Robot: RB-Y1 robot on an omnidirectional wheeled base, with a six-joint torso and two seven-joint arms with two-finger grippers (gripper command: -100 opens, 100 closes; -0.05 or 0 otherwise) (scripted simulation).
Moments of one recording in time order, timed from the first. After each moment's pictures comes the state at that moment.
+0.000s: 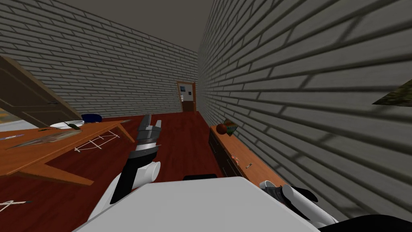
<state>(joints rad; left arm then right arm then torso) 0.46 -0.03 0.07 -2.33 -0.11 -0.37 0.04 0.41 -0.52 -0.51 -1.15 -0.73 0.83 -0.78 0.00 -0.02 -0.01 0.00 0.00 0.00</state>
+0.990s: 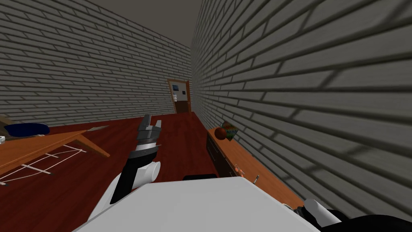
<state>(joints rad) 0.46 -0.03 0.07 -2.33 -0.11 -0.37 0.04 0.40 -0.60 -0.61 -0.91 -0.84 1.04 -0.92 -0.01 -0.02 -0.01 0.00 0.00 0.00</state>
